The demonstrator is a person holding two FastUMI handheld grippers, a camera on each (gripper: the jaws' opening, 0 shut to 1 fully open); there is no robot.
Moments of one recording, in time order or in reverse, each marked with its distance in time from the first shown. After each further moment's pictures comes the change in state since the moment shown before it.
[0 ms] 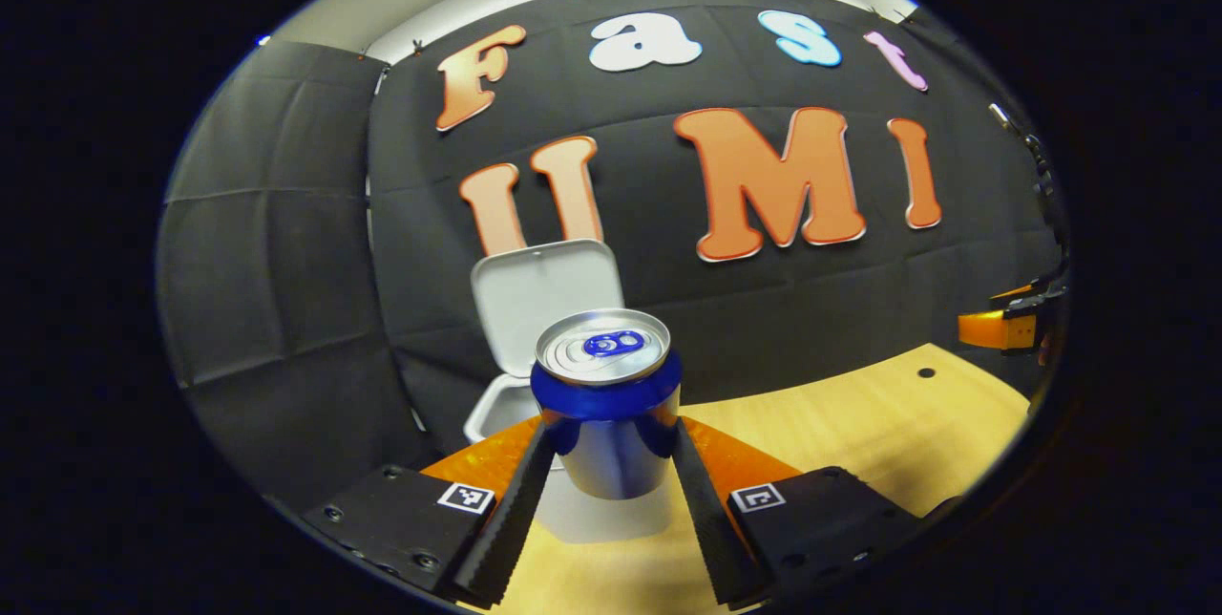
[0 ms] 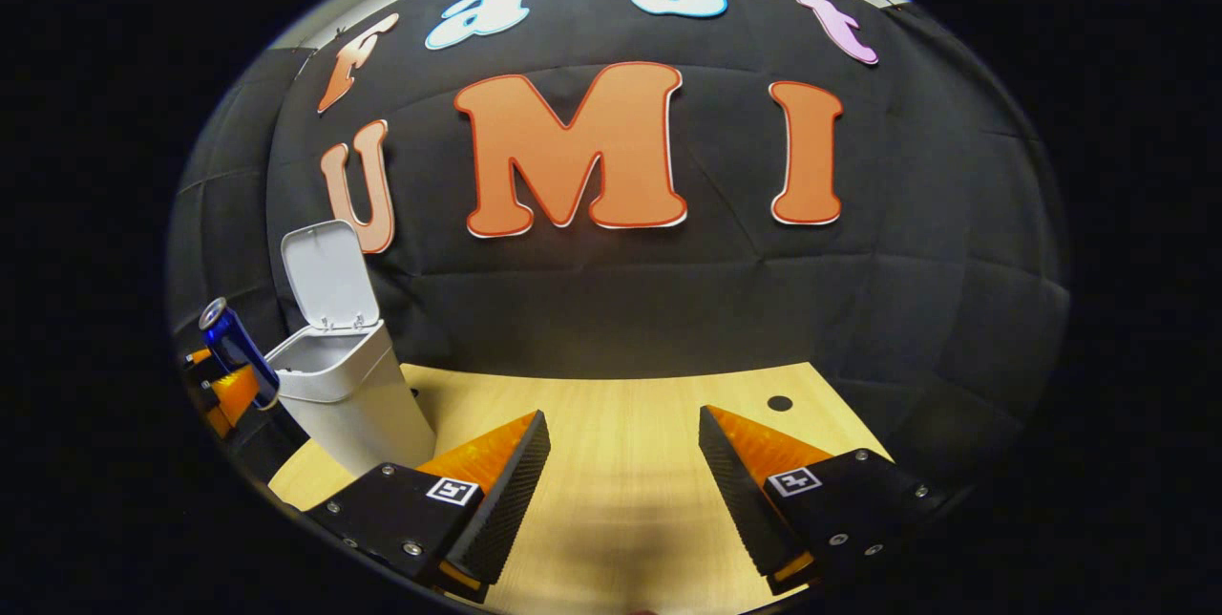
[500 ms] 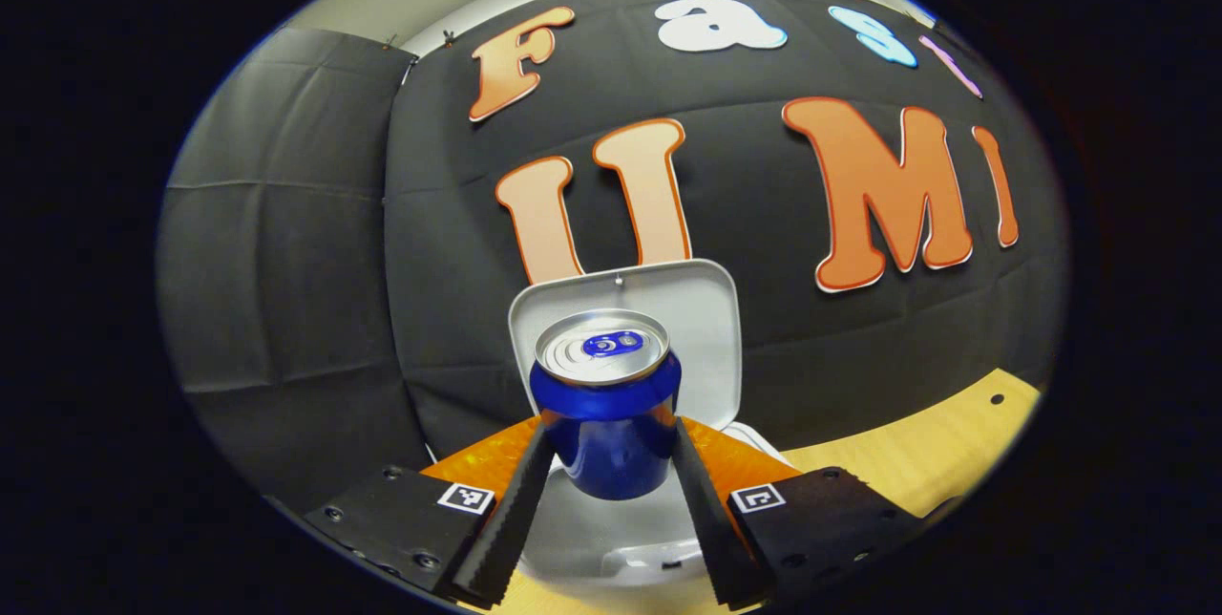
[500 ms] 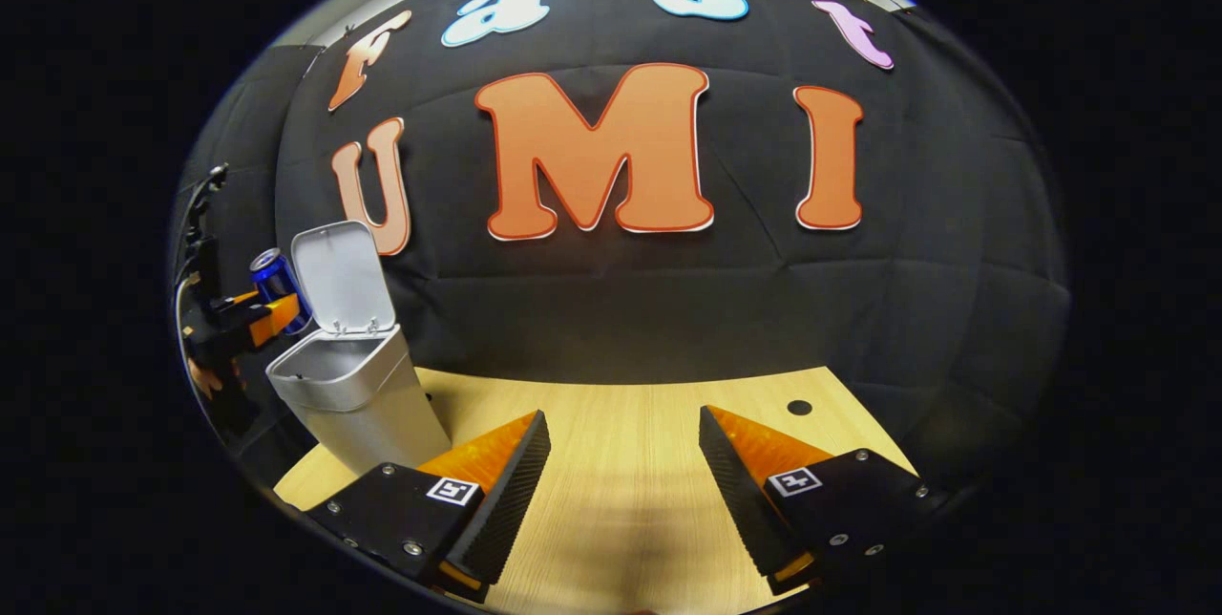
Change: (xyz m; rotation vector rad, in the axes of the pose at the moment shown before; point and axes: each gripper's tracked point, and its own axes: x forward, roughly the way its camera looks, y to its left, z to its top) left arm 0.179 0.060 0.000 -0.017 -0.037 0.056; right arm 0.005 0.009 0.001 -0.006 -0.004 -0.026
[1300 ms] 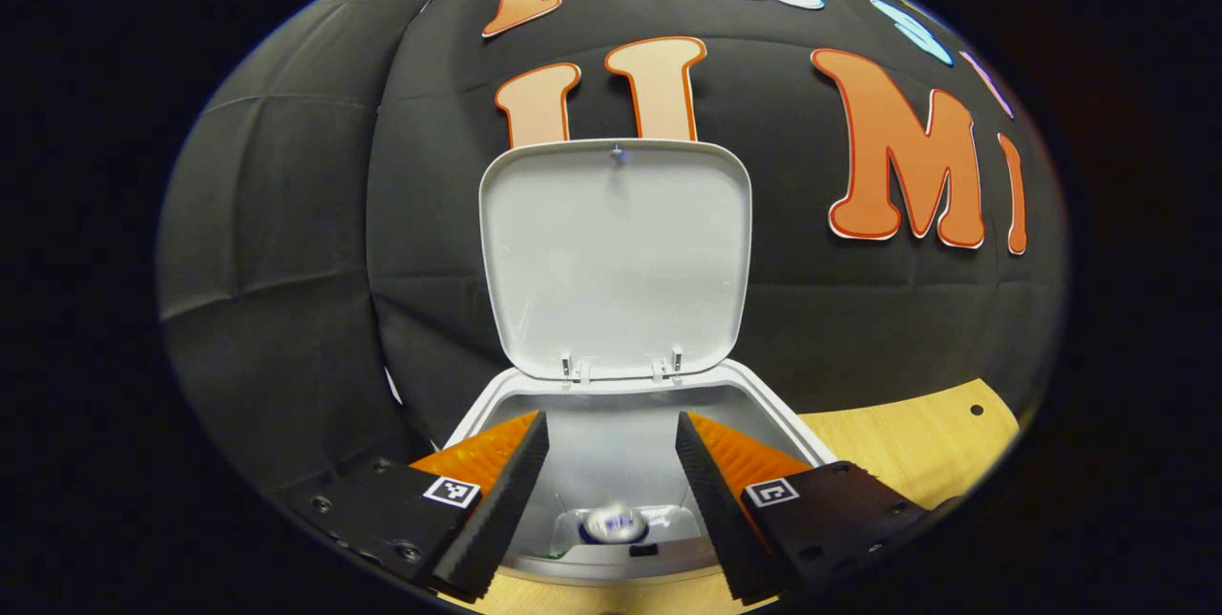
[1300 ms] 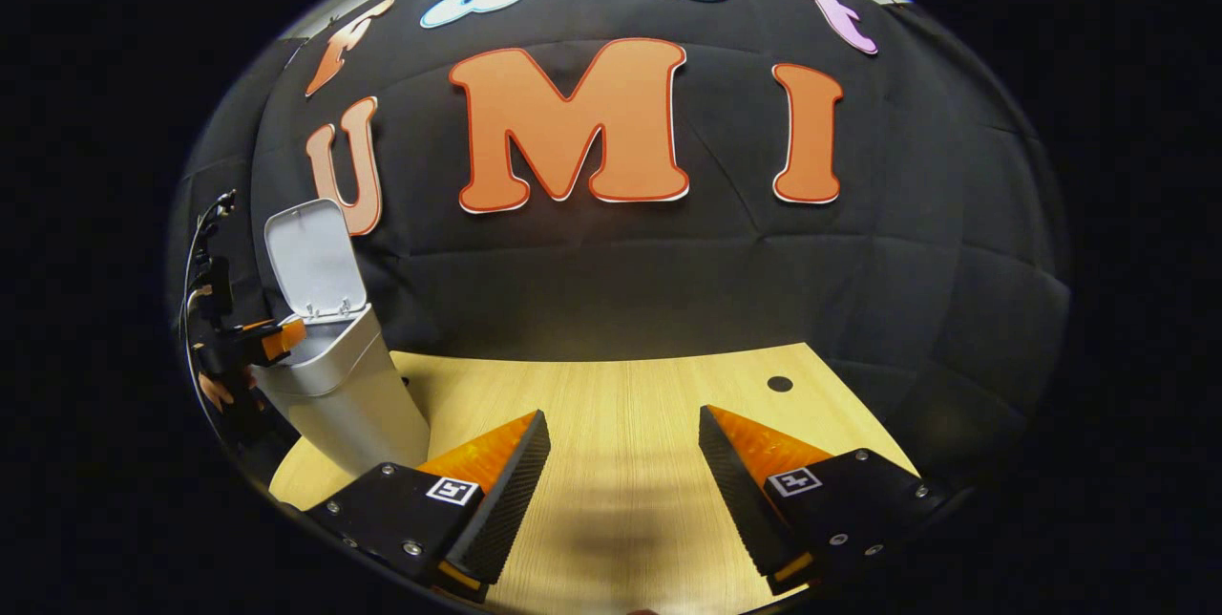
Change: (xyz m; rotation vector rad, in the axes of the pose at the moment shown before) left arm 0.007 -0.017 -0.069 -0.134 0.161 -0.027; right arm 0.002 -0.002 -0.024 0.015 0.064 -0.037
